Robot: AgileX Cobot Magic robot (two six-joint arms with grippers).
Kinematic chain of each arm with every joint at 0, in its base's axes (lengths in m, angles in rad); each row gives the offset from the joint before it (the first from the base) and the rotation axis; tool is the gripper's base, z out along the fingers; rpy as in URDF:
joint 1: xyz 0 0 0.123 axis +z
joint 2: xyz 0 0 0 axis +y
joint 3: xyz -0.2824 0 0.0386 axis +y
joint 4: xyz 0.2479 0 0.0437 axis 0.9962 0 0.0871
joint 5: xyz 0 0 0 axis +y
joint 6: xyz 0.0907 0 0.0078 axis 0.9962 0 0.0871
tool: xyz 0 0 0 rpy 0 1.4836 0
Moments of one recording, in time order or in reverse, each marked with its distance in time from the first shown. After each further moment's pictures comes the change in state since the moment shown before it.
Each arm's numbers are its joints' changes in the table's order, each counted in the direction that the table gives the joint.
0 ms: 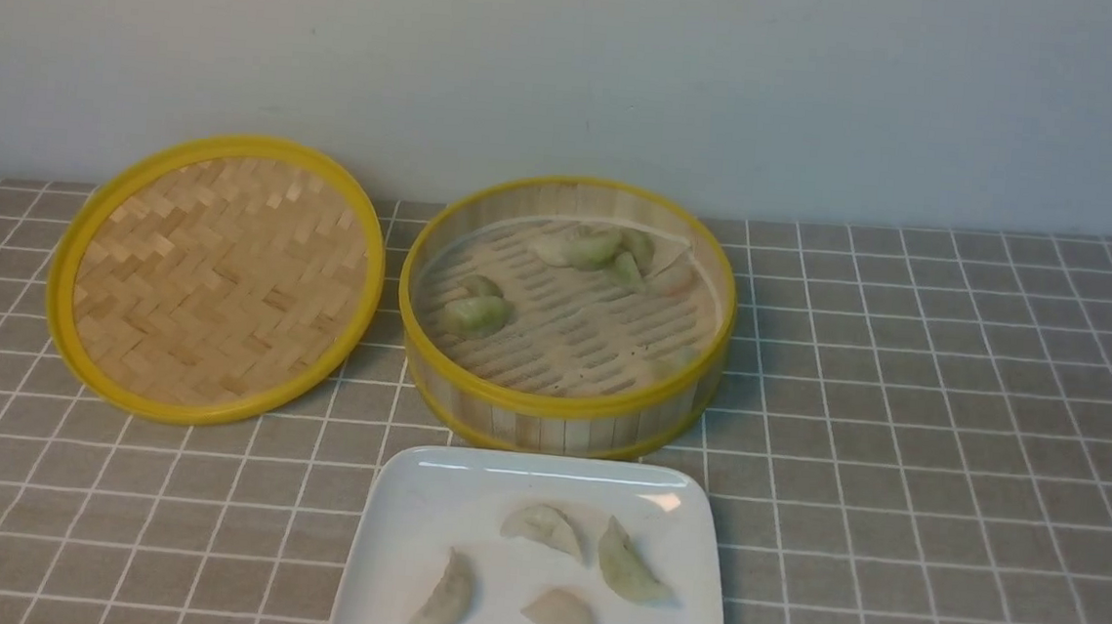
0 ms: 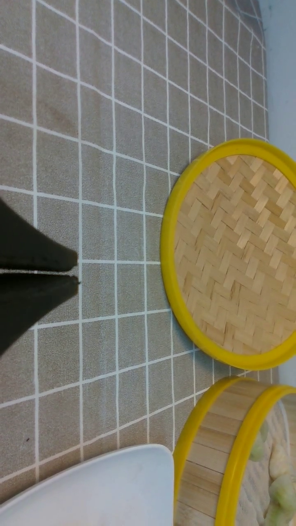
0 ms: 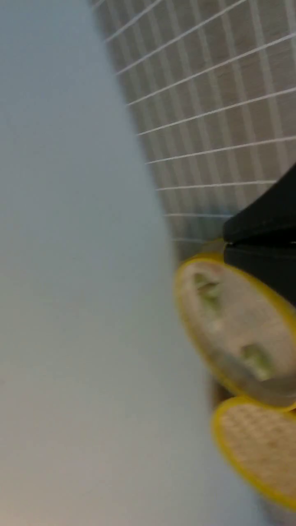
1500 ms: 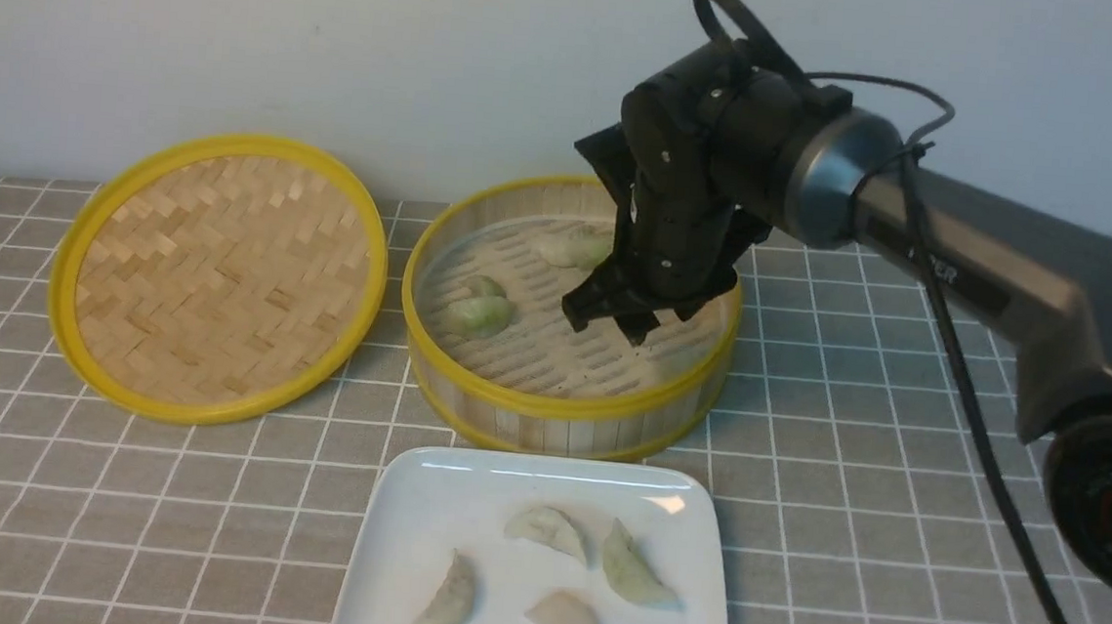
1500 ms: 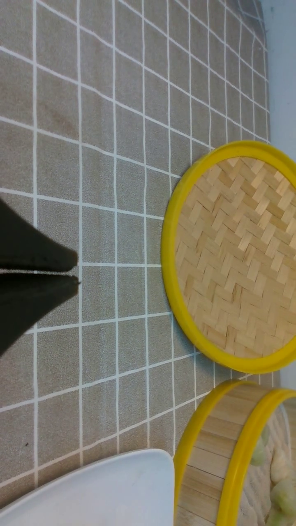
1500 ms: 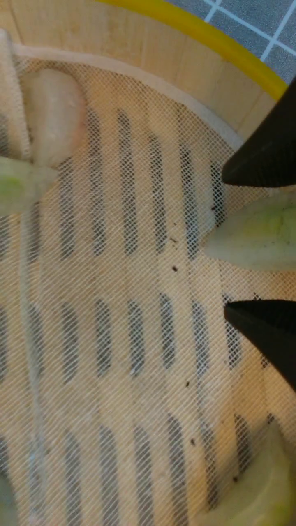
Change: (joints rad) right arm 0.553 1.663 -1.401 -0.565 0.569 0.054; left arm 0.000 0.000 0.000 0.000 0.000 0.000
